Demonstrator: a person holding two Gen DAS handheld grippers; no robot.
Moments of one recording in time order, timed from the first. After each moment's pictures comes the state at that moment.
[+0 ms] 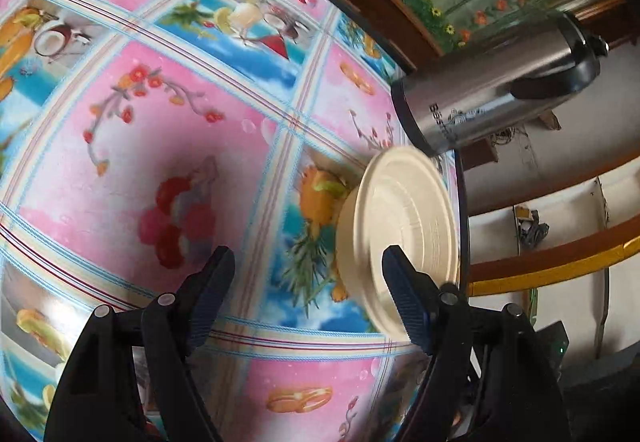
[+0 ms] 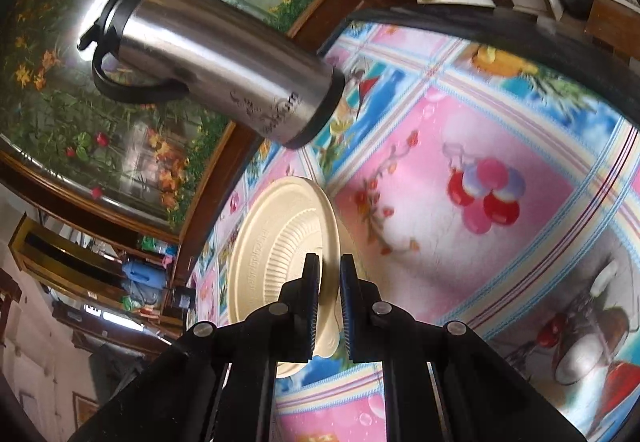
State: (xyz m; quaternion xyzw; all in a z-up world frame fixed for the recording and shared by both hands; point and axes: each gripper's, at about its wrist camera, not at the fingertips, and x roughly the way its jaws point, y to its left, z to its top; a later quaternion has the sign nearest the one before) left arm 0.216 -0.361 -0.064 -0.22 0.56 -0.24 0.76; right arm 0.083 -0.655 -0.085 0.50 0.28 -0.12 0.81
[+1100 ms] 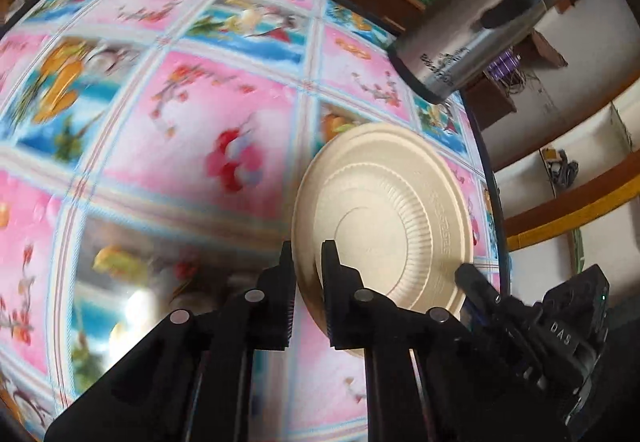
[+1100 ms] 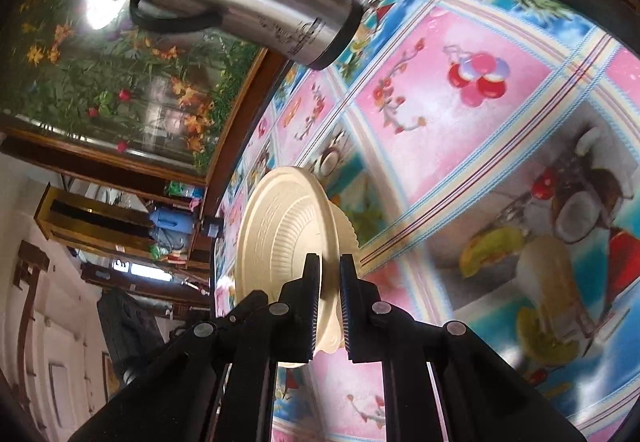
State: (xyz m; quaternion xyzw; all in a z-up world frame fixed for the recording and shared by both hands) left arm 0.158 -0.330 -0.053 -0.11 0.56 -0.24 0.79; right arm 0.047 -0.612 -0.080 0.52 0.34 -0.02 0.78
